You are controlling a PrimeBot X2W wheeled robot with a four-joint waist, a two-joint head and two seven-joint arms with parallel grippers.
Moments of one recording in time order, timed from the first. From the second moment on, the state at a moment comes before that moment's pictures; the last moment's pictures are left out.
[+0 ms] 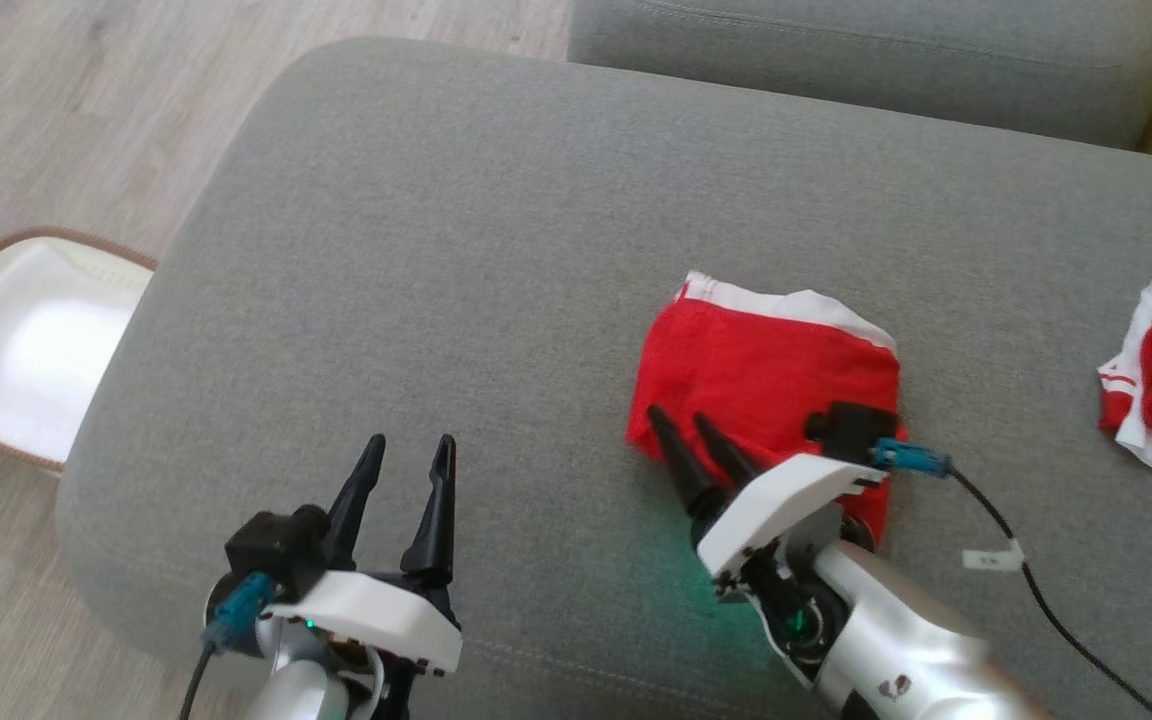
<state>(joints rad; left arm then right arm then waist) -0.05 0.04 -0.33 0.25 -0.35 0.00 -0.25 -0.49 -0.06 0.80 0.80 1.21 0.13 -0.16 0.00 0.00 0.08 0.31</state>
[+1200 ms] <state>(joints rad) -0.05 0.05 -0.22 0.13 -0.32 -0.02 -0.25 -0.15 -0.08 0.08 0.40 0.20 0.13 -0.25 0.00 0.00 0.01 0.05</state>
